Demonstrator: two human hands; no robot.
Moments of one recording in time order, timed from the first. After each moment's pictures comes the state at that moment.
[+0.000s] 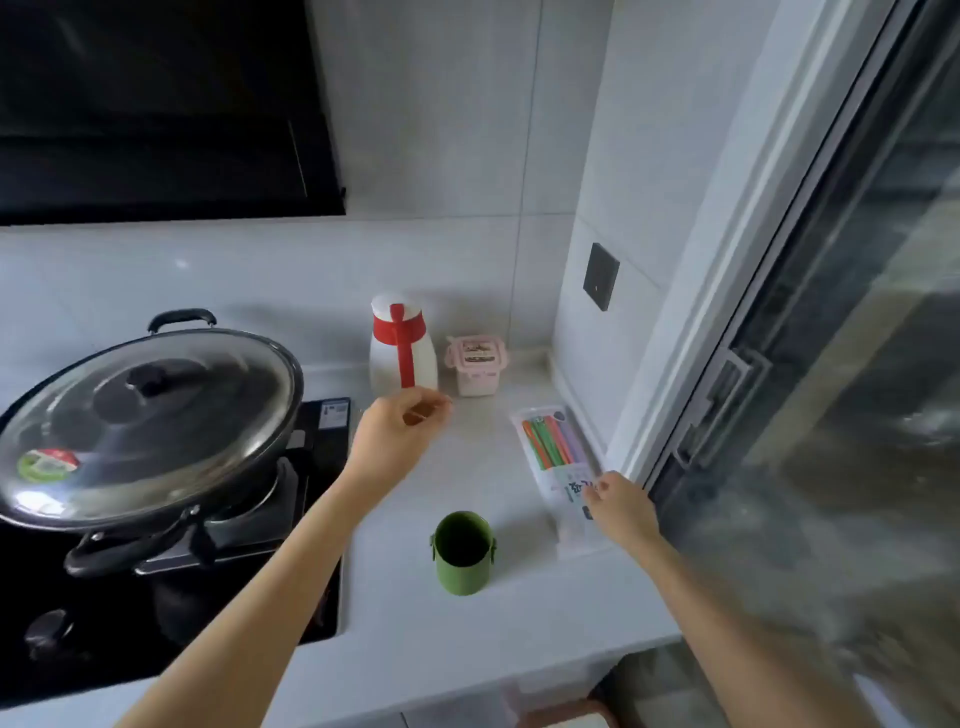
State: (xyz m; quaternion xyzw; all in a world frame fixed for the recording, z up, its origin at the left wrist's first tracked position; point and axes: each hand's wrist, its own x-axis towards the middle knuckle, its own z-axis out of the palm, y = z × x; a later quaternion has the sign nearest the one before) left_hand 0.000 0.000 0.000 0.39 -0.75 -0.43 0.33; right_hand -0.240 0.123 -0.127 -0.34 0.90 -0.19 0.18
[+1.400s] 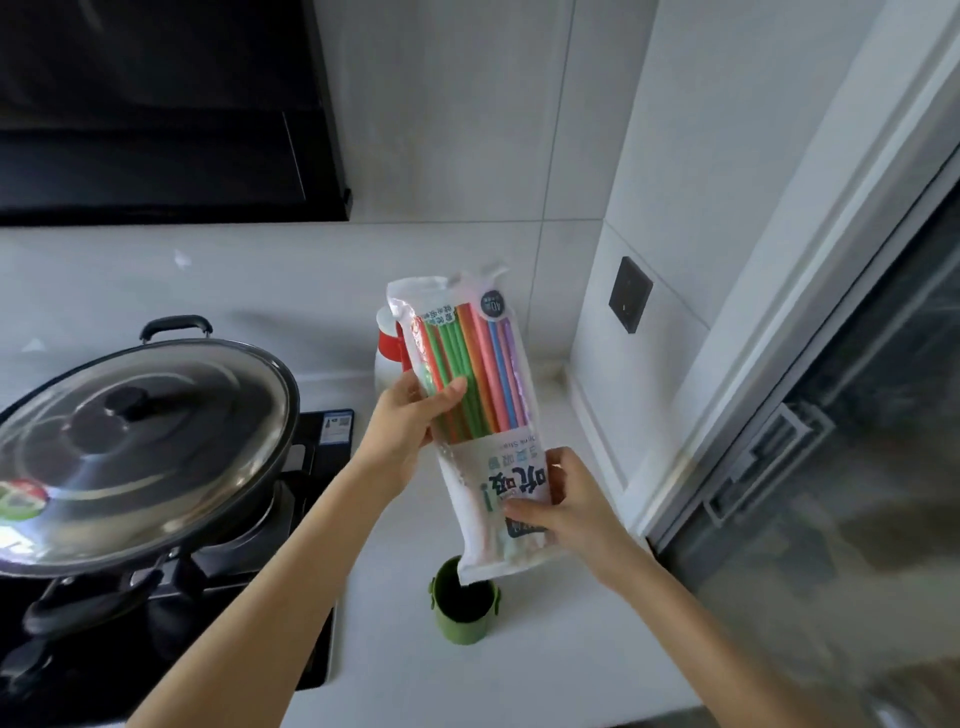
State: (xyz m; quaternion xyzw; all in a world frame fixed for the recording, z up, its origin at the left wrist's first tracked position) left_hand -0.045 -0.059 0.016 0.36 -0.54 -0.68 0.34; right_hand -0.196 0.071 -0.045 -0.38 0.66 -0.49 0.43
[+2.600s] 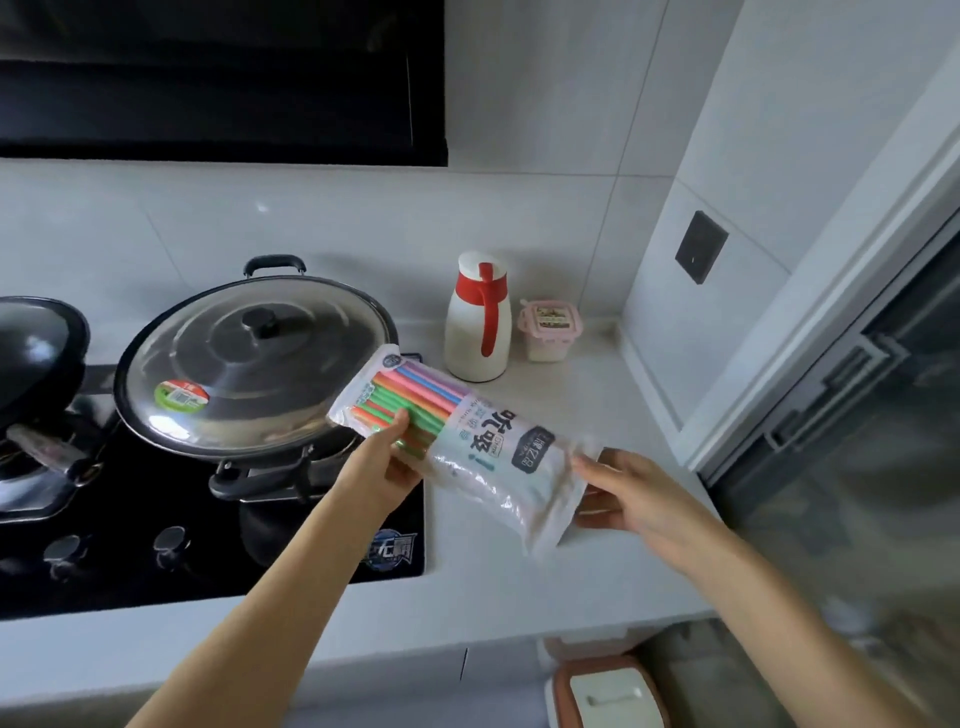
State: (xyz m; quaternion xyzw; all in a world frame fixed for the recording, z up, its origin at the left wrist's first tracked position) left_hand 0.120 -0.042 -0.063 0.43 -0.18 -0.81 0.35; right_hand -0.084 0.123 -0.015 -0.28 0.67 -0.44 0.52
